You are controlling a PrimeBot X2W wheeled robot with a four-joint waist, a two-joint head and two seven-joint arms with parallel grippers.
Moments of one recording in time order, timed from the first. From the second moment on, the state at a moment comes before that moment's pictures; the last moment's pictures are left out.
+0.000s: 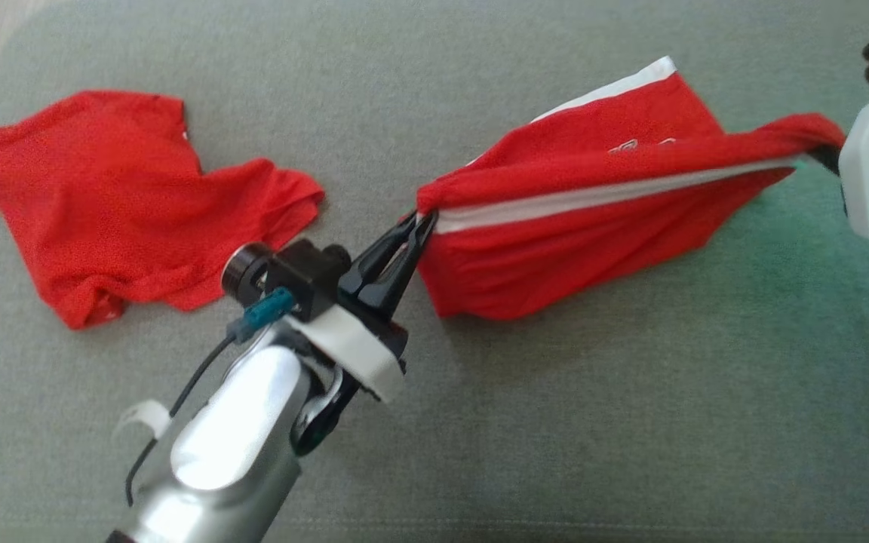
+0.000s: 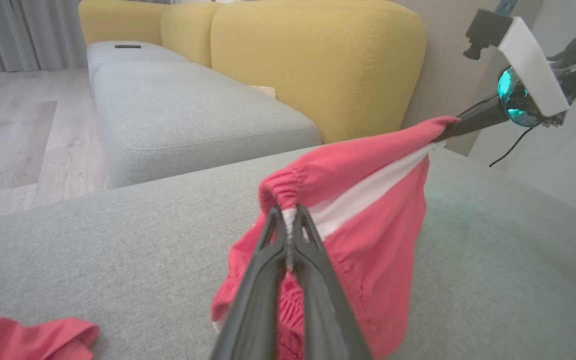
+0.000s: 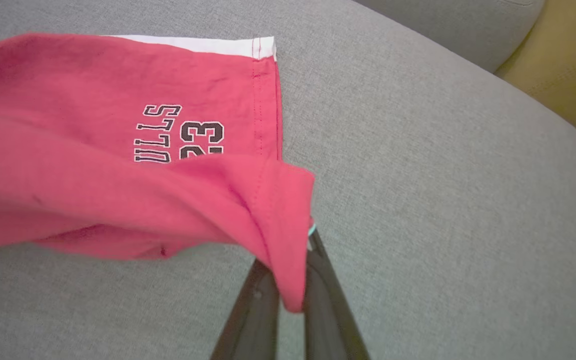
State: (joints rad) left arm -0.46 0.14 -0.64 0.35 -0.35 -0.13 -0.26; right arm -0.91 -0.76 0.84 0.48 0.83 0.13 0.71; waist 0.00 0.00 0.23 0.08
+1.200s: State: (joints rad) left arm -0.64 0.06 -0.62 0.48 -0.33 -0.13 -0.26; right arm -1.16 -0.63 0.91 0.82 0.79 0.13 0.40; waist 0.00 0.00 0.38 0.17
